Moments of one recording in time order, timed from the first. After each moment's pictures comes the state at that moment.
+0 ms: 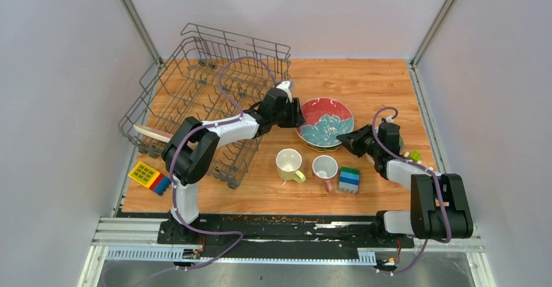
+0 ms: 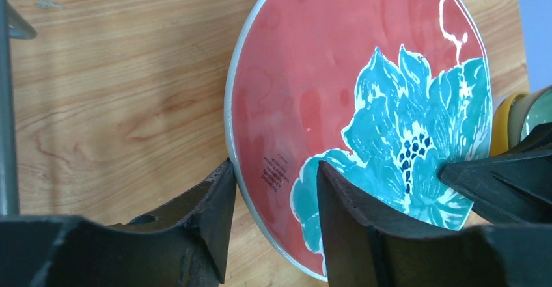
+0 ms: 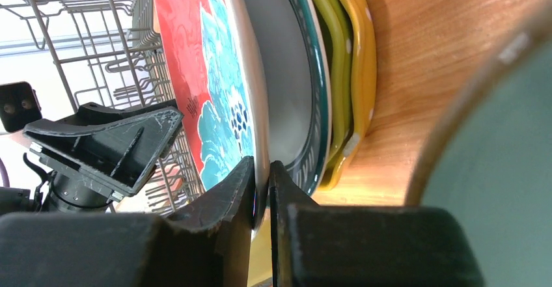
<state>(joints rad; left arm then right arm) -0.71 1.94 1.27 0.08 0.10 -0.60 0.03 1.33 0.40 0.38 -0.46 1.10</state>
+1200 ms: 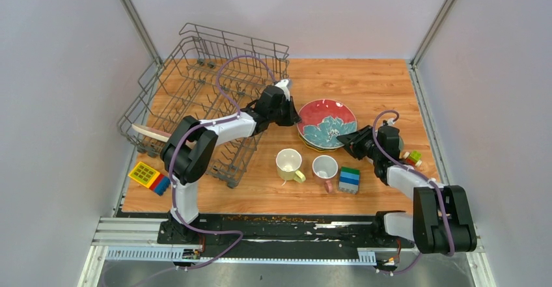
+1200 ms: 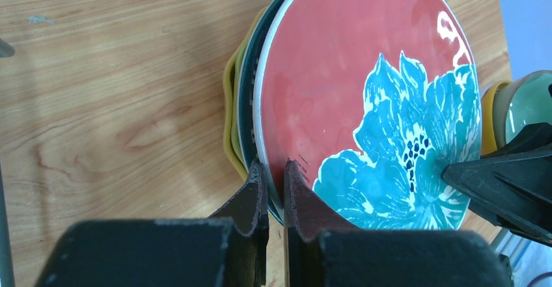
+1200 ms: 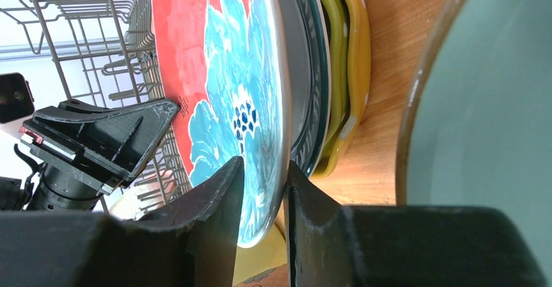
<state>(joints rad) -0.68 1.94 1.26 0.11 0.18 -0.57 0.05 1.25 0.37 0.35 -0.40 1.10</state>
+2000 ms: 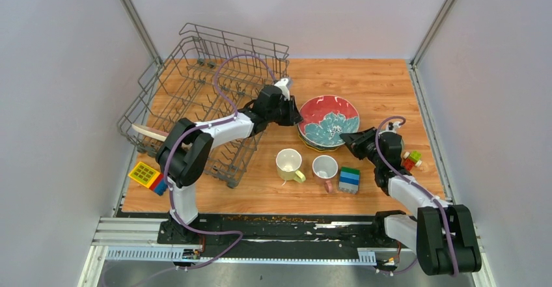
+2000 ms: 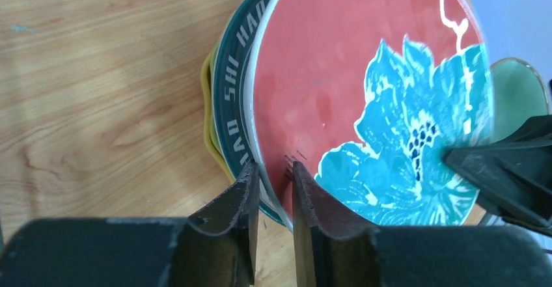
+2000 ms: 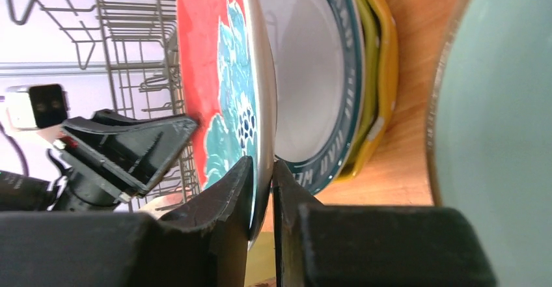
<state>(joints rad) -0.68 1.89 1.25 0.12 0.21 -0.56 0.09 1.10 0.29 0.42 -0.29 1.16</state>
